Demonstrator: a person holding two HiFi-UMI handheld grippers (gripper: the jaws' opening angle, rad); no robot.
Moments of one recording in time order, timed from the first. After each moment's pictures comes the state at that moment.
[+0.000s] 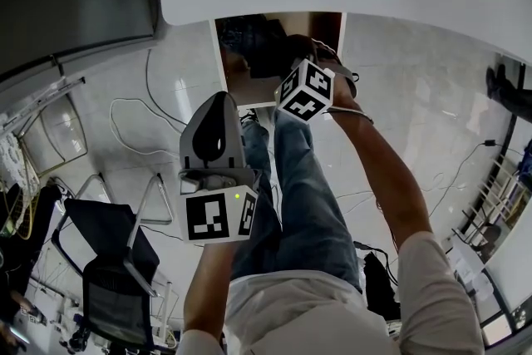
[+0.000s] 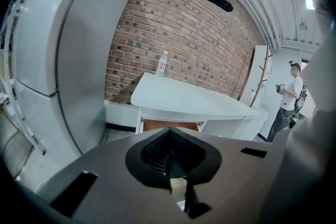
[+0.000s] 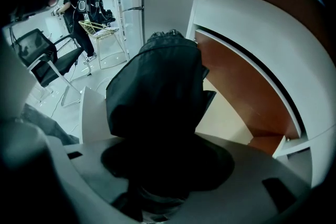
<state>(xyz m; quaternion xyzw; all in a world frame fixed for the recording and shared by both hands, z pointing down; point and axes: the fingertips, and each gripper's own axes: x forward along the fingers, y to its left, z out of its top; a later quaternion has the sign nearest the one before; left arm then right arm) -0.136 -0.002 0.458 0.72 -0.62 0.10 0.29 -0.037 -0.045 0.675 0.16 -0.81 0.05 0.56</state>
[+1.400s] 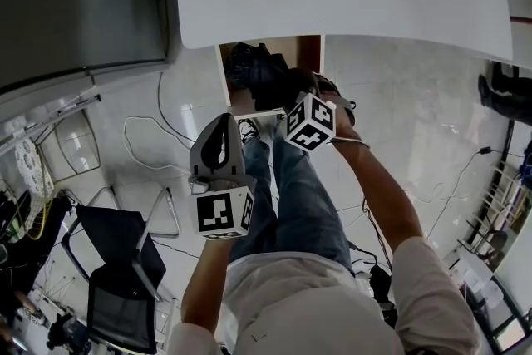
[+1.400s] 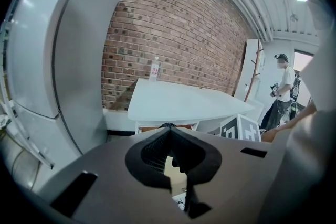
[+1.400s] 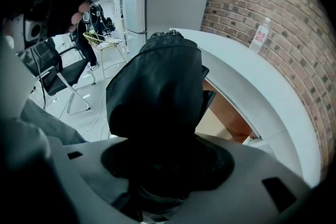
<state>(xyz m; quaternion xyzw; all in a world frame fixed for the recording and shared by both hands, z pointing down) -0.123 0.014 0.402 0.74 -0.61 0.14 0.26 -0.018 -0.023 0.572 0.17 -0.83 0.06 0.53</state>
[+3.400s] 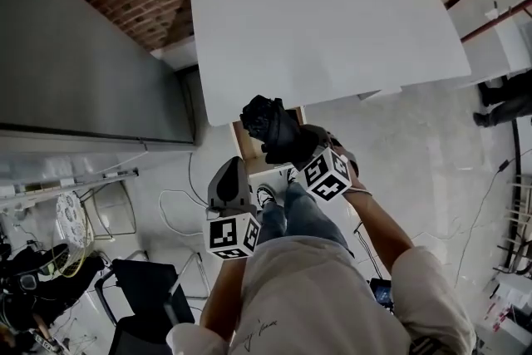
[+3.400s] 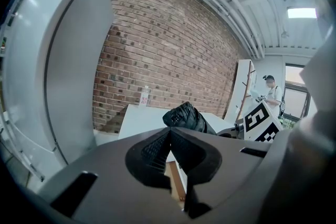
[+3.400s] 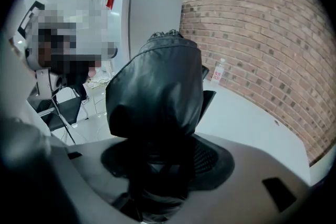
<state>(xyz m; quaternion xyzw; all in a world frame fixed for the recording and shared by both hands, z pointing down) -0.101 -0.012 0.237 0.76 -0.60 0.07 0.22 0.013 -0.047 0.338 0.27 -0.87 0.08 0.41</state>
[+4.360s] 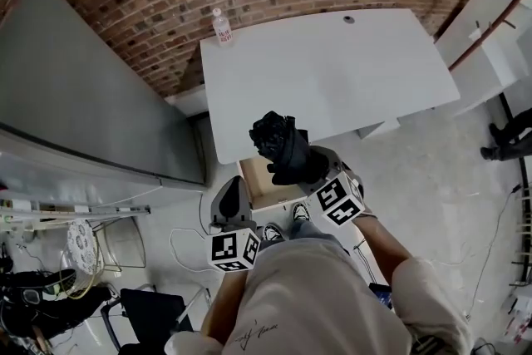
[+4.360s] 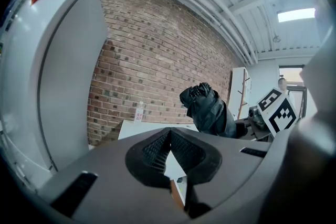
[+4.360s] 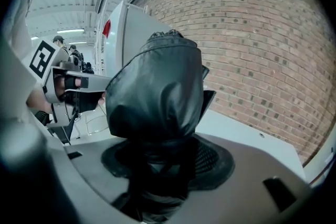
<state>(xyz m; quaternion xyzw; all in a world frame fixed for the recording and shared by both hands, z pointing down) -0.093 -0.025 0.173 0.78 -0.60 0.03 0.16 0.035 -0.062 0.220 0.33 -0.89 0.05 0.31</state>
